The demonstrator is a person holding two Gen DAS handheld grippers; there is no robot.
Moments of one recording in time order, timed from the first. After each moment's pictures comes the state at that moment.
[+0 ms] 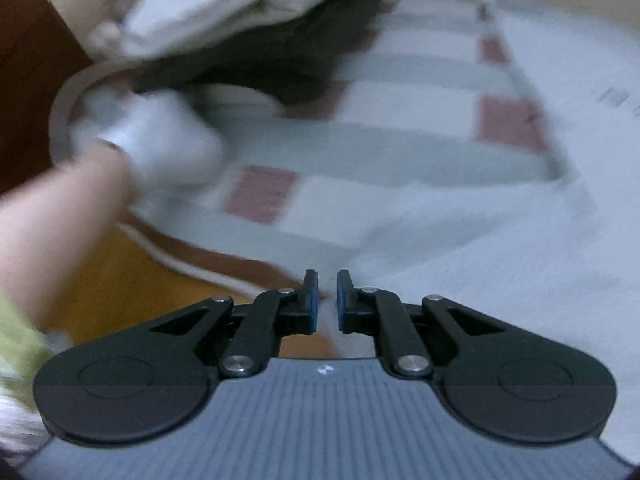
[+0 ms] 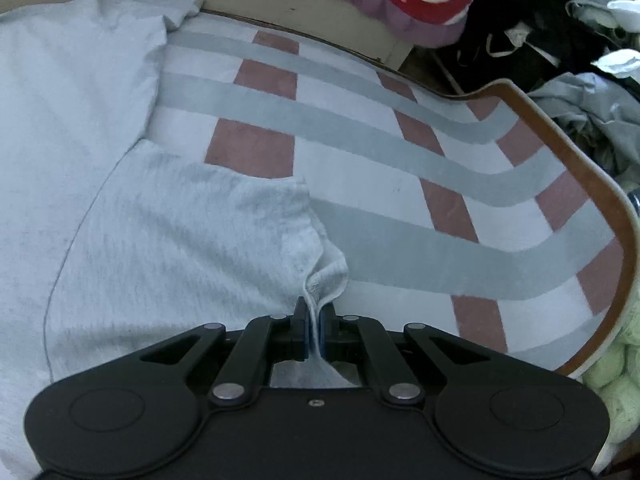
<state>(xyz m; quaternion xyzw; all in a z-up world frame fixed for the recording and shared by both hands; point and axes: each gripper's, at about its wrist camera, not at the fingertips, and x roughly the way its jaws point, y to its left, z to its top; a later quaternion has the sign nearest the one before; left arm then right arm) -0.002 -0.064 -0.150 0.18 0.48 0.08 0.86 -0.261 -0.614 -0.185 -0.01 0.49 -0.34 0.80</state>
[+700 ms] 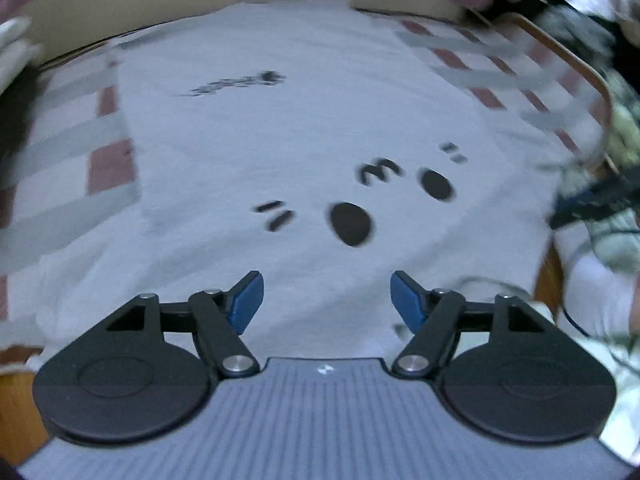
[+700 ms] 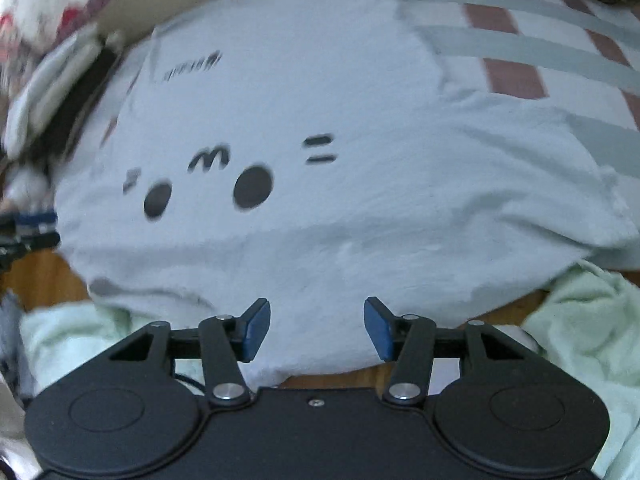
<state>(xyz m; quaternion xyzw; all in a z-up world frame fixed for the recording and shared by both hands) -0.098 -0.188 -0.084 0.15 0.49 -0.43 0.75 -0.252 -0.497 -0.119 0.23 0.56 -0.06 0.80</state>
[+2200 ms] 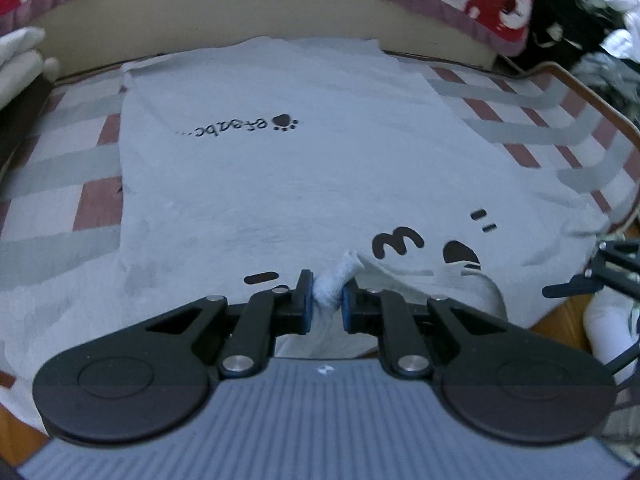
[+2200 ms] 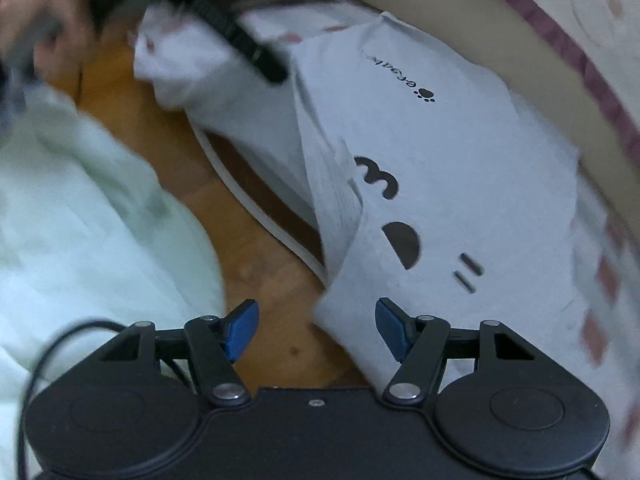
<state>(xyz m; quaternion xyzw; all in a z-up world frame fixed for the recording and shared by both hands) -0.078 -0.231 -0.104 0.09 0.44 -0.35 0.82 -0.231 -0.380 -0.132 -0.19 0.49 0.08 0.84</state>
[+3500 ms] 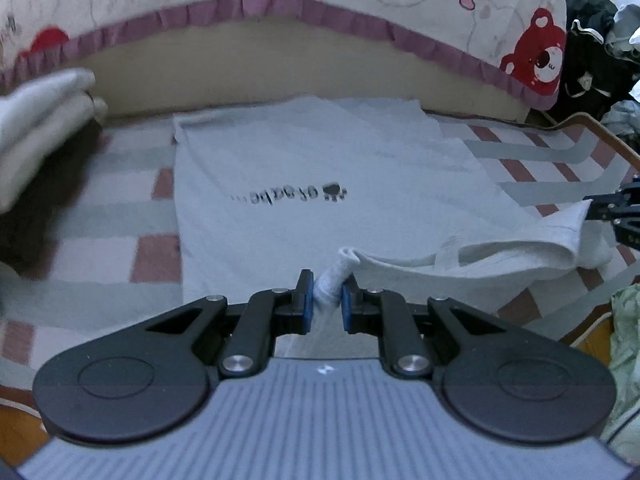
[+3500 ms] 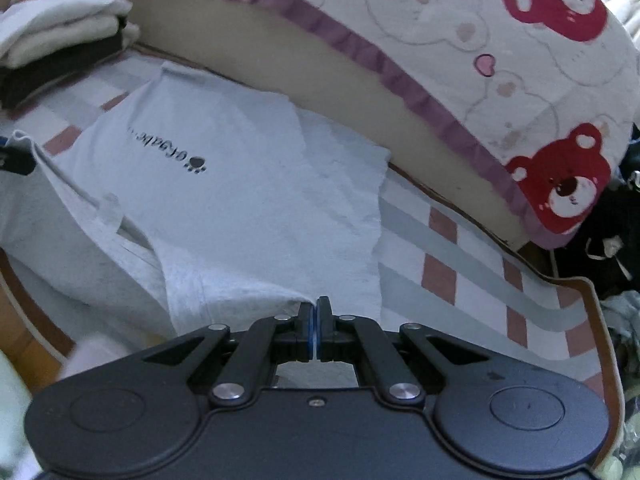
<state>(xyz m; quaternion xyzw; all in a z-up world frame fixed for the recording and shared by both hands) -0.048 -0.223 -0.077 0.07 0.40 -0.31 0.86 -0.158 -0.453 -0.055 -0.12 0.44 -0.16 0.87</state>
